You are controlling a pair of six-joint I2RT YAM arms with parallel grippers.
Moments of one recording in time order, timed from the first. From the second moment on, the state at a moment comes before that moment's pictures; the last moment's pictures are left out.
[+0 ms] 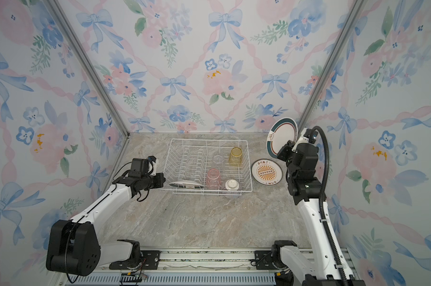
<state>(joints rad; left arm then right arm) -0.14 1.29 0.81 -0.44 0.17 -0.23 -0.09 0.97 1.04 -0.29 0.12 0.41</state>
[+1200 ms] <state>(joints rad) -0.15 1.31 0.84 -0.47 0.19 -0.23 -0.35 1.50 0.76 -0.03 -0.49 0.82</state>
